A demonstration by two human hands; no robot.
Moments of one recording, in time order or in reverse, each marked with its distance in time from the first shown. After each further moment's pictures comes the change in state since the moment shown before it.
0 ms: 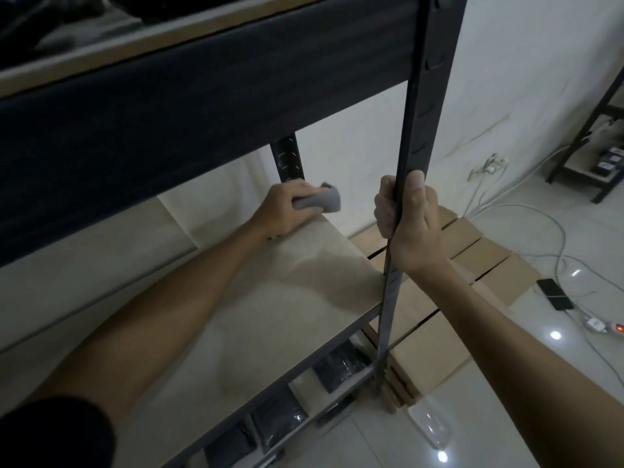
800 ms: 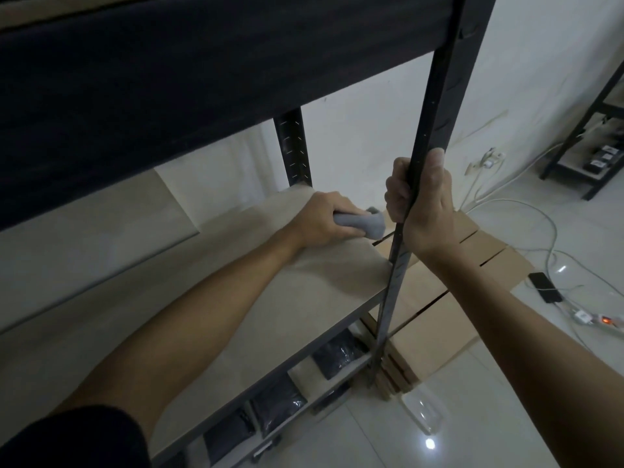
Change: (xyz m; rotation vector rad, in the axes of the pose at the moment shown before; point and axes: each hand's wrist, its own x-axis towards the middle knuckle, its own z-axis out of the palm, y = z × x) left_hand -0.018 0.036 0.044 -0.128 -0.140 0.129; right_hand -0.002 -0.009 0.007 0.069 0.031 0.057
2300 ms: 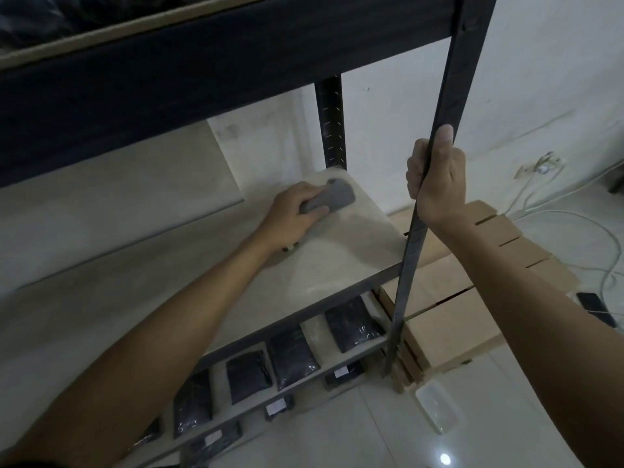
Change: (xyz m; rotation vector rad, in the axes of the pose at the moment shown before) left_hand -0.110 0.047 -0.046 0.064 0.246 -0.349; right_hand -0.005 -0.004 -0.002 -0.021 -0.018 0.032
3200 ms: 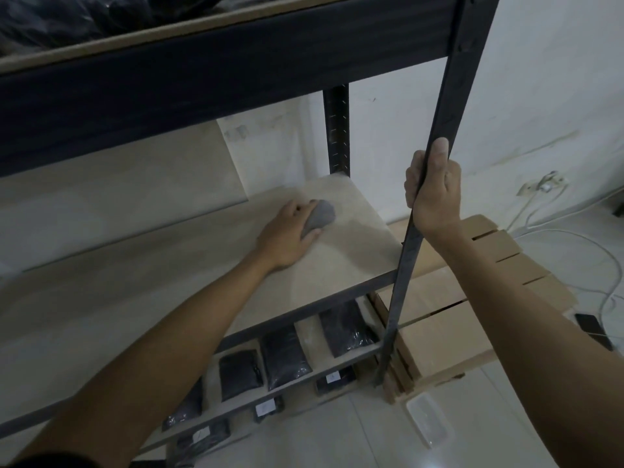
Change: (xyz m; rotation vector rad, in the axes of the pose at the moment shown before) left_hand -0.018 -0.025 0.021 0.395 -0.092 -0.140; right_hand 0.000 0.009 -0.008 -0.081 -0.023 -0.050
